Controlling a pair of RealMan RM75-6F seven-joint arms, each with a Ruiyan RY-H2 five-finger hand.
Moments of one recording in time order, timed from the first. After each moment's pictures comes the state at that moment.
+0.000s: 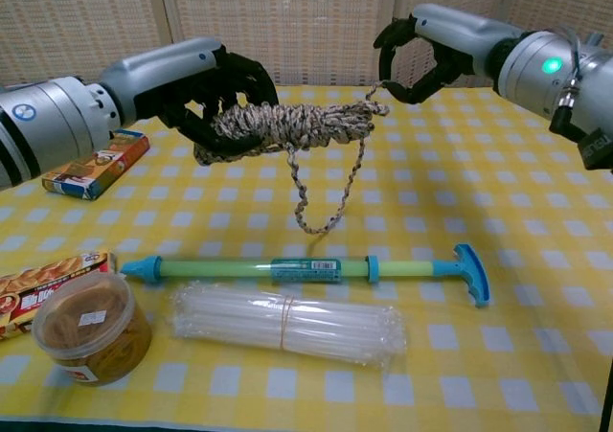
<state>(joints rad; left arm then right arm) -0.78 -1.52 -0.24 -1.55 1.35 0.97 -0.08 0.79 -1.57 0.38 -1.43 -1.09 0.94 -0.24</state>
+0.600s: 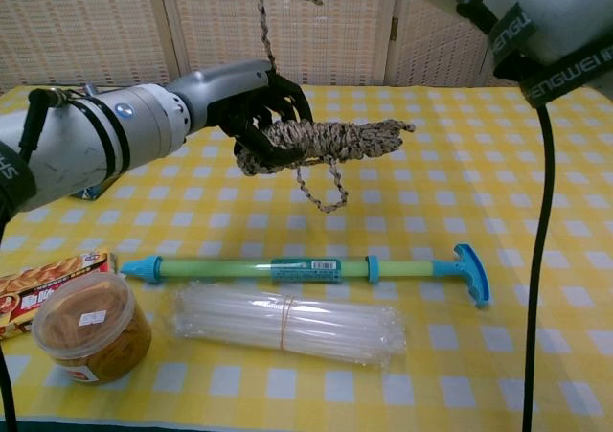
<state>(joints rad) -0.91 -1.64 -0.34 -1.57 0.88 0.94 0.27 0.95 -1.58 0.51 -1.68 -0.97 1.07 -0.39</state>
